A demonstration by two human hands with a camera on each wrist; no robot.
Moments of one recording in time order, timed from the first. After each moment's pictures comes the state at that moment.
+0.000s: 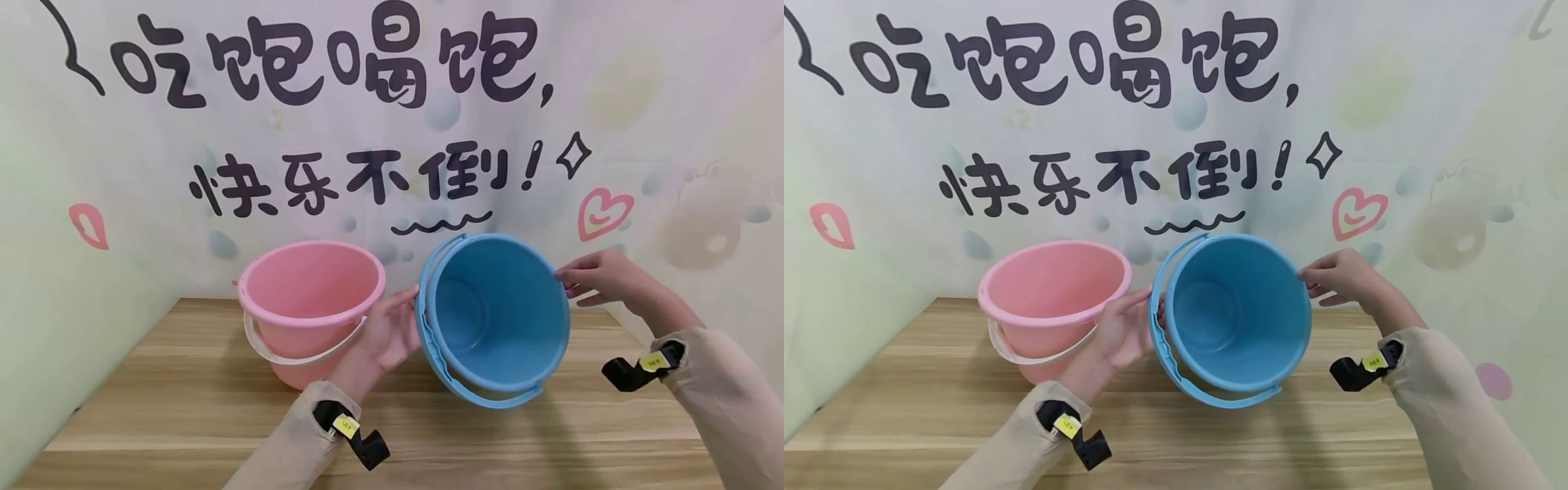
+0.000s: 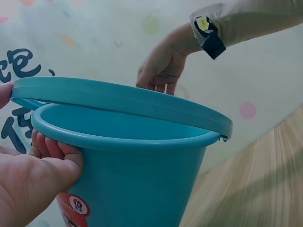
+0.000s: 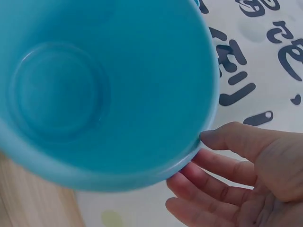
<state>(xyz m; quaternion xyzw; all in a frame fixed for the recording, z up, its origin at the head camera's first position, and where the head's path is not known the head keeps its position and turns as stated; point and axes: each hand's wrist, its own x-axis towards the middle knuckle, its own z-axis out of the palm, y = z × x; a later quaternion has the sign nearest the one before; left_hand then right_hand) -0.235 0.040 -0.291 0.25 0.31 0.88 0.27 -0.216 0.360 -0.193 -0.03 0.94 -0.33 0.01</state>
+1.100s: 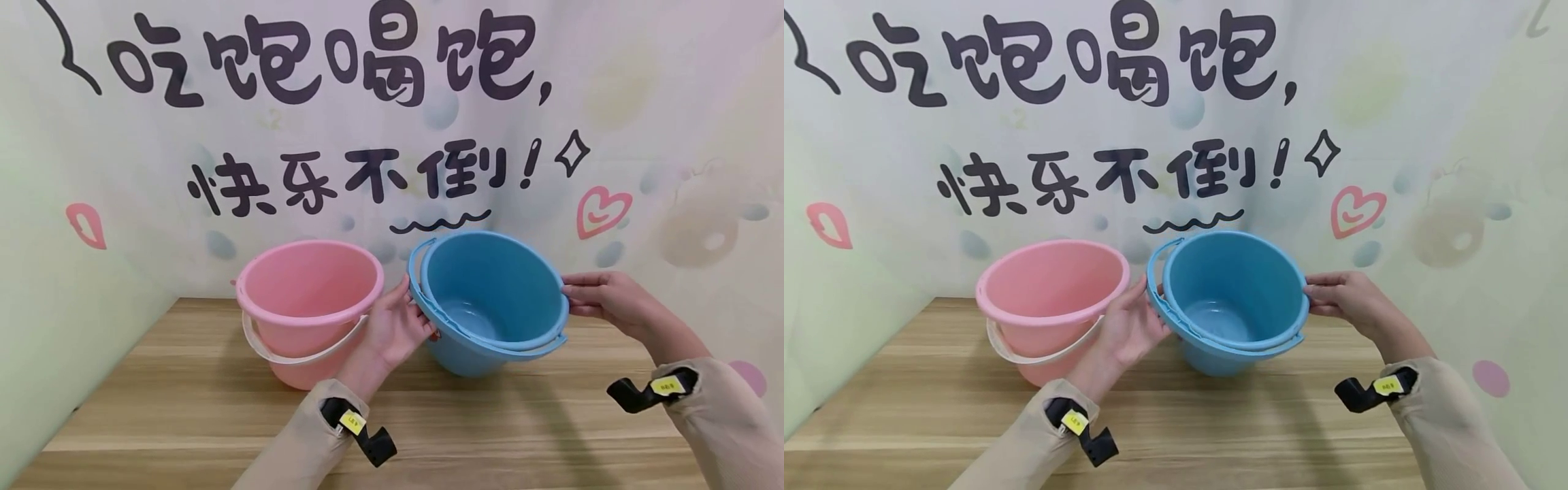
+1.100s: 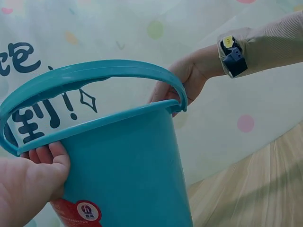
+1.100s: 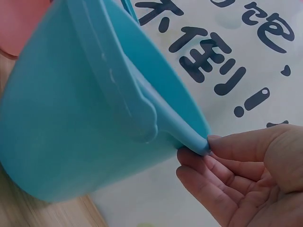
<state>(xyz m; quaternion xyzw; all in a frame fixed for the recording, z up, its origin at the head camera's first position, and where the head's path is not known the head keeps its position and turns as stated) -0.237 0.049 -0.295 0.22 0.27 0.91 0.24 -0.205 0.374 -0.225 -0.05 0.84 -0.54 0.02</state>
